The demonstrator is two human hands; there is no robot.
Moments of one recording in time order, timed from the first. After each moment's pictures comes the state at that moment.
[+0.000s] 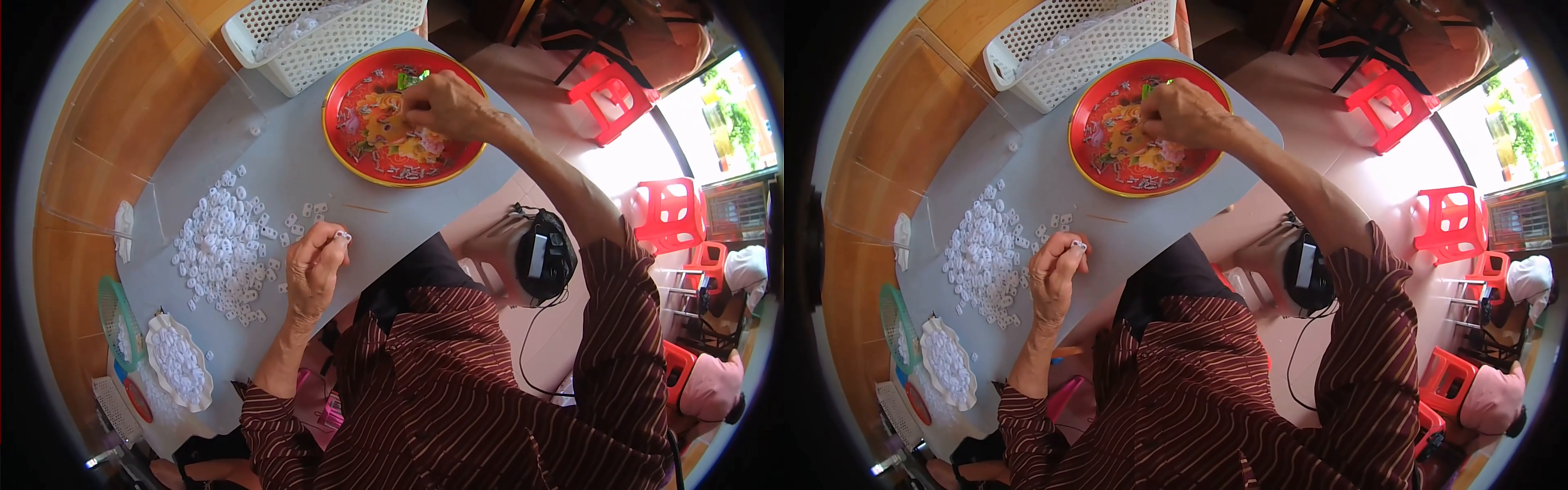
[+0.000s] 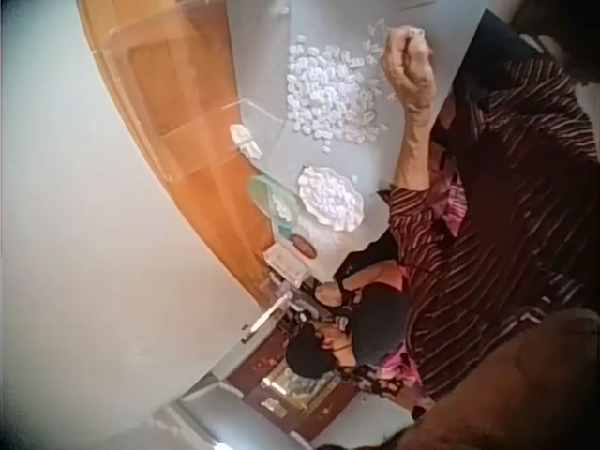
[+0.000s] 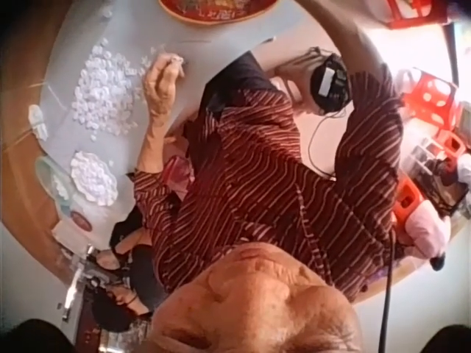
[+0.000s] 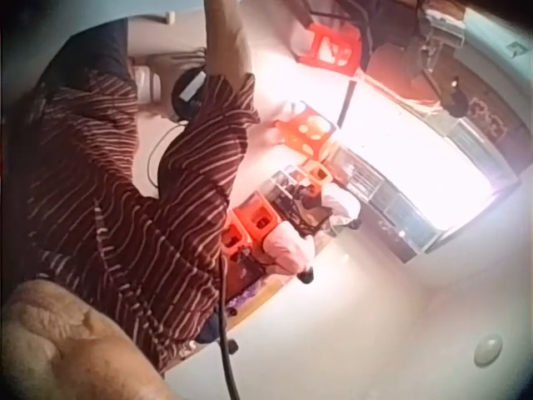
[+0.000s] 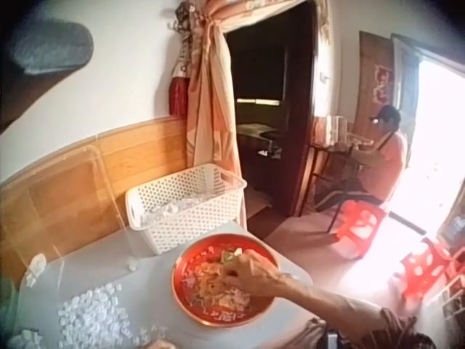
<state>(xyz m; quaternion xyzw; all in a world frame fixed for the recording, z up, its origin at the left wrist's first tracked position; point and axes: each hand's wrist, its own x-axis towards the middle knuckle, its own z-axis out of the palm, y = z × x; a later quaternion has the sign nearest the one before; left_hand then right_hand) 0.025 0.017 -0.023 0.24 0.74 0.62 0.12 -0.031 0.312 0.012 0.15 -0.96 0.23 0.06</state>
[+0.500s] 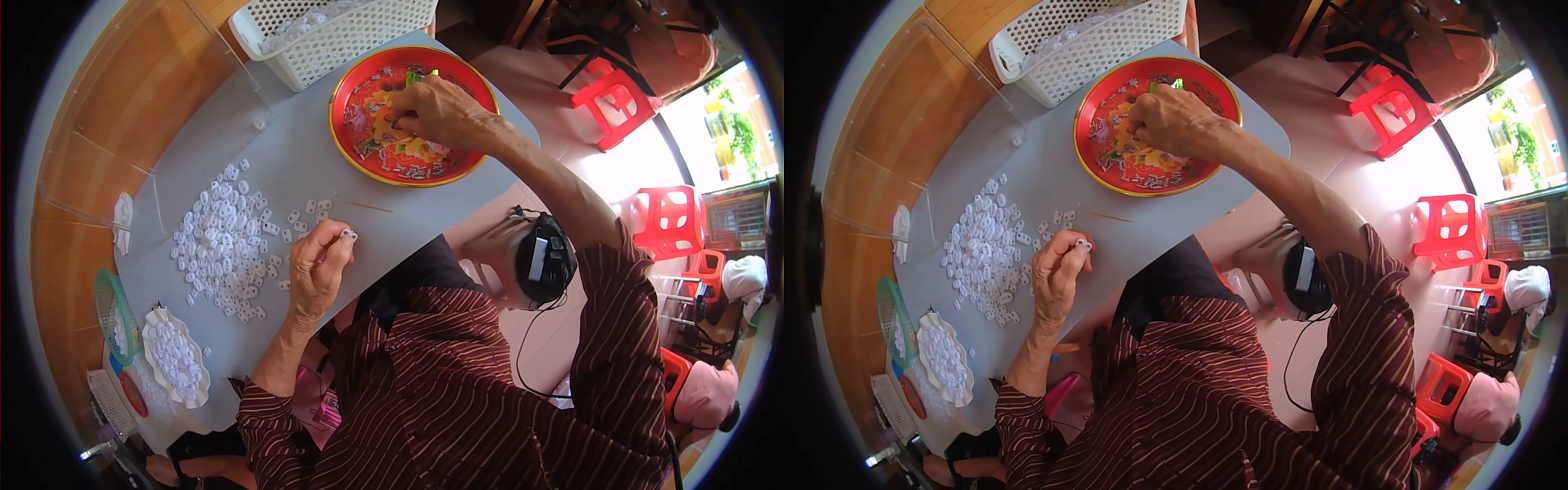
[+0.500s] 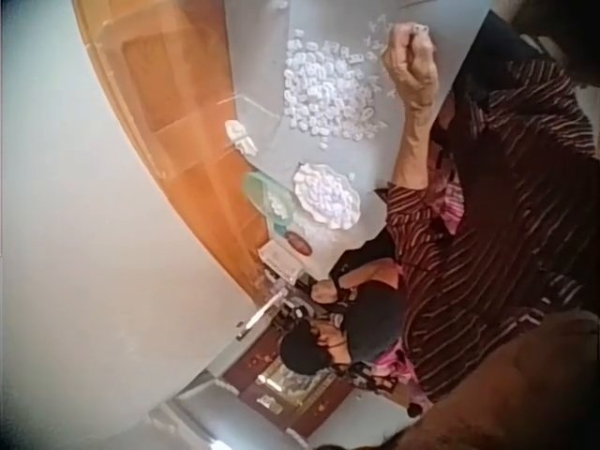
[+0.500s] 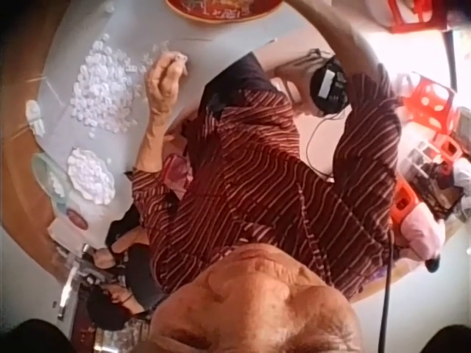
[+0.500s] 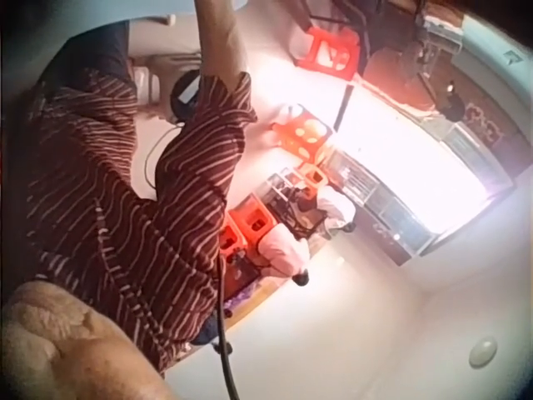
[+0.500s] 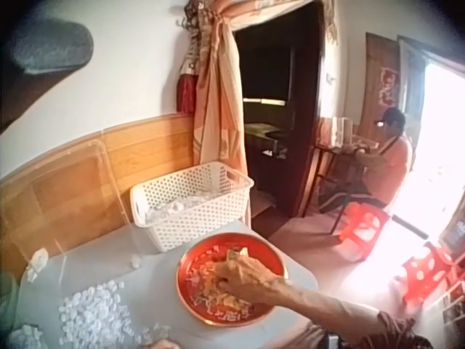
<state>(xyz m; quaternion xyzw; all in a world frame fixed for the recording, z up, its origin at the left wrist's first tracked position) 0.027 0.019 -0.022 0.24 0.75 0.61 0.11 -0.035 0.288 0.012 0.15 -0.96 0.22 0.07</state>
